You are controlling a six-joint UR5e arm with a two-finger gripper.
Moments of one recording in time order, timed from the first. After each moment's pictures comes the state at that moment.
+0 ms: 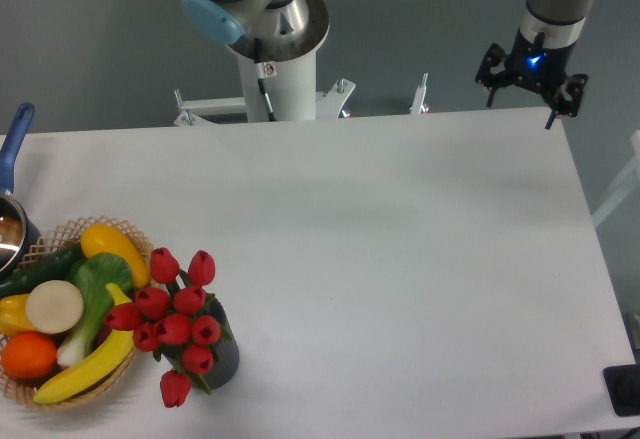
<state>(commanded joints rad) 3.03 -1.70 -1.75 -1.17 1.54 1.57</state>
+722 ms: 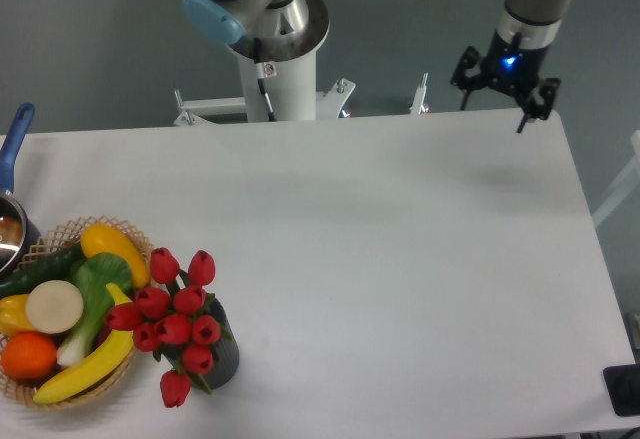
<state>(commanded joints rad) 3.06 -1.54 -1.94 -1.16 1.27 1.53</state>
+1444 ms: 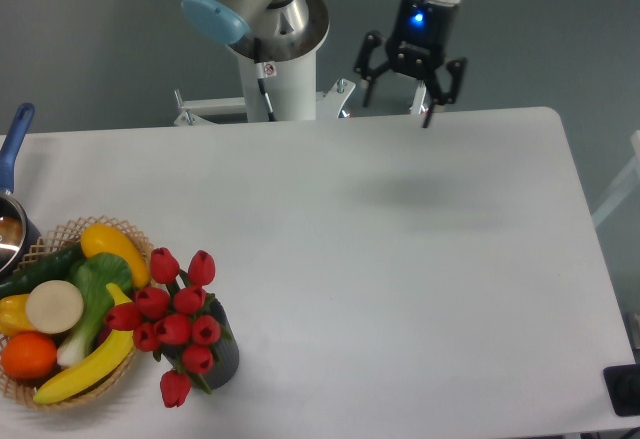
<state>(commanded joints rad) 2.93 -1.28 -2.14 -1.16 0.75 1.36</state>
